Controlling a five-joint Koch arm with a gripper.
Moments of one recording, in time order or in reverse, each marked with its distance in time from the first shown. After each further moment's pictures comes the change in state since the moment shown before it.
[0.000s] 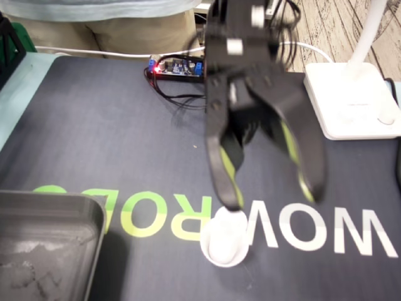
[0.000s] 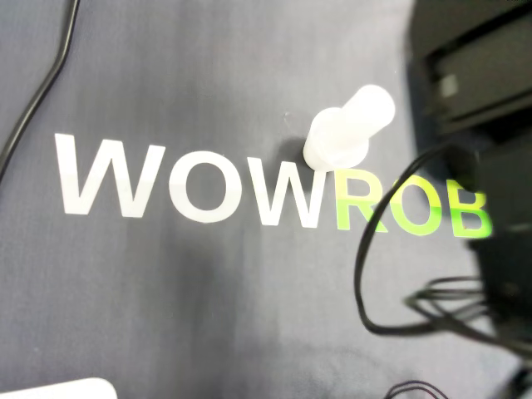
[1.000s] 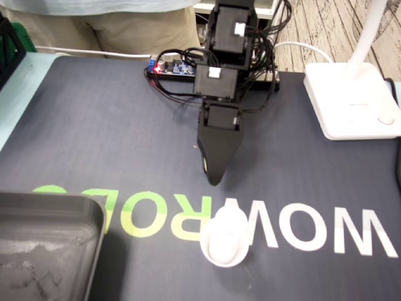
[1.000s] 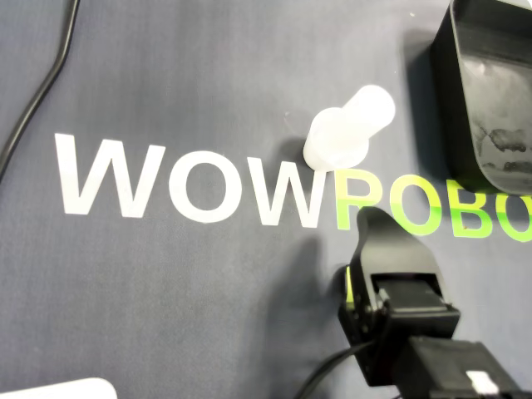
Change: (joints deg) arm 6.2 14.6 39.2 18.5 42.2
